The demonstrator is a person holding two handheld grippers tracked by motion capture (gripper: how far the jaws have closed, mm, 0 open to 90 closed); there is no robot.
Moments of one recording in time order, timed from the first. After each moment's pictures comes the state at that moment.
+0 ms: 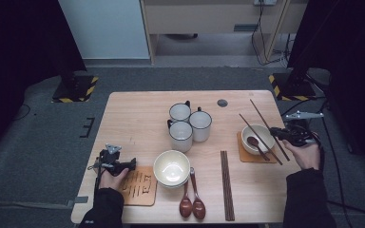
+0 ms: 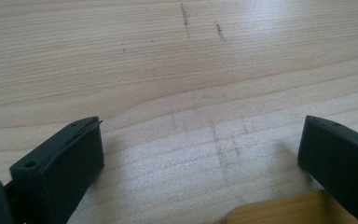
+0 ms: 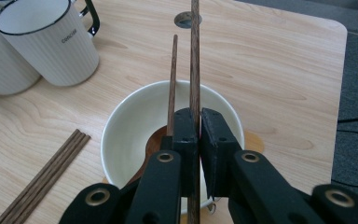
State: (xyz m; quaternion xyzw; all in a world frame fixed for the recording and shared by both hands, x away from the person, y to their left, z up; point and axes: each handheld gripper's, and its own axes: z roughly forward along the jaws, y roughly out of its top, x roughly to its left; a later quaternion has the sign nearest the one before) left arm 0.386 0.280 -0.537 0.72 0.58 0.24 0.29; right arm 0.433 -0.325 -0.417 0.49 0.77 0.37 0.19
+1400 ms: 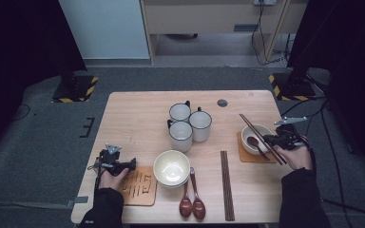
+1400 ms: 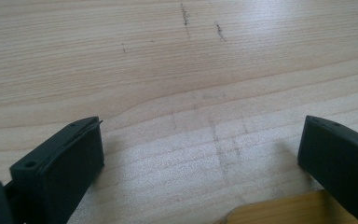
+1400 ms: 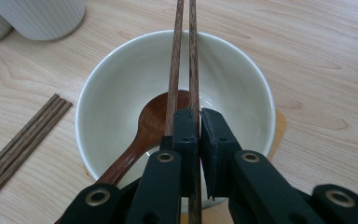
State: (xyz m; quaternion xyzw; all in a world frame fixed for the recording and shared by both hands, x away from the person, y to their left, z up) left arm 0.386 0.280 -0.537 0.72 0.58 0.24 0.29; right arm 0.445 -0.312 -0.454 0.48 0.80 0.32 0.17
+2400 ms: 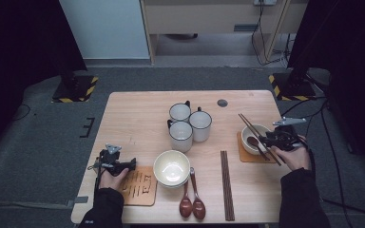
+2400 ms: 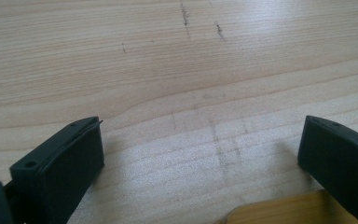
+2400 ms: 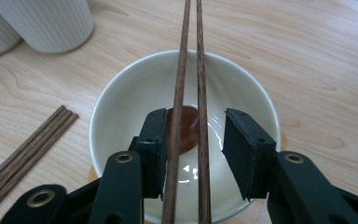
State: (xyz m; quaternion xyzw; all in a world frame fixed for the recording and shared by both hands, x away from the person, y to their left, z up) left arm 0.386 0.280 -0.537 0.72 0.58 0.24 0.29; right arm 0.440 -0.305 -0.451 0.47 0.80 0.33 0.19
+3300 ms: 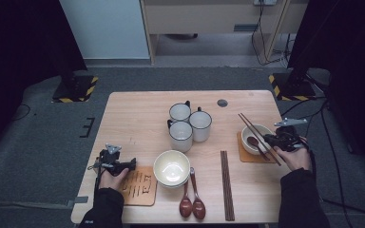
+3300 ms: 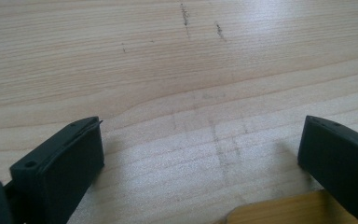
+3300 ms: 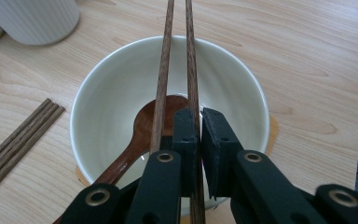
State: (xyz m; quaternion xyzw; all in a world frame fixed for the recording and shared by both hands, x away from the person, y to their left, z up) left arm 0.386 0.280 -0.537 0.72 0.58 0.24 0.29; right arm 0.440 -0.310 -0.456 0.48 0.79 0.32 0.19
